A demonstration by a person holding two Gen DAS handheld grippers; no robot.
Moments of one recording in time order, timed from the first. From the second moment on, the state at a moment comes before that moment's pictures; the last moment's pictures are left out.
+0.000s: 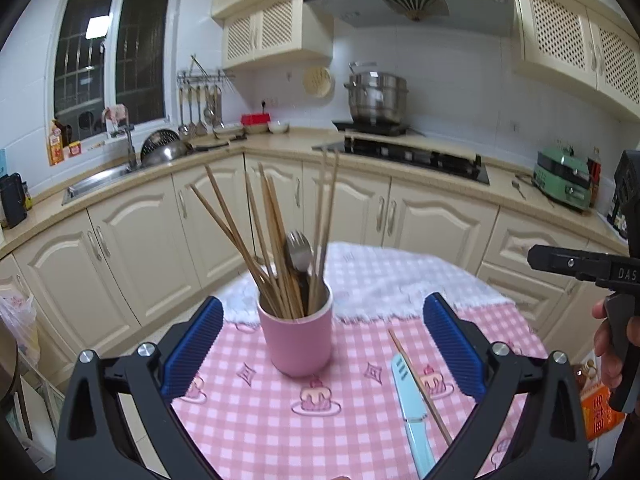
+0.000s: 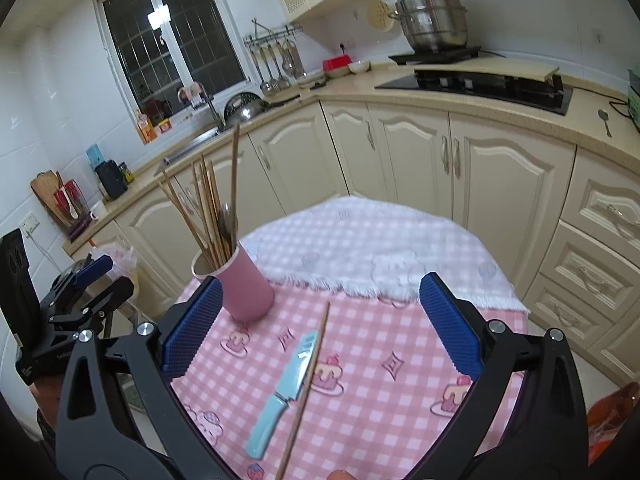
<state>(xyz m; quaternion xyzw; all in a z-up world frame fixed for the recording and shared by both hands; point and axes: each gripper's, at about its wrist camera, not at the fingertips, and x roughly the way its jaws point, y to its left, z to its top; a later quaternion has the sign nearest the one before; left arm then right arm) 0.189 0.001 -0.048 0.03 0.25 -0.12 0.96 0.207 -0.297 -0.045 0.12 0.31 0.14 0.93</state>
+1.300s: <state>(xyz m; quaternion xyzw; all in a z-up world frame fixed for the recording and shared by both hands) 0.261 -0.087 -0.218 0.08 0.51 -0.15 0.85 0.181 -0.284 -0.173 0.03 0.47 0.14 0.87</state>
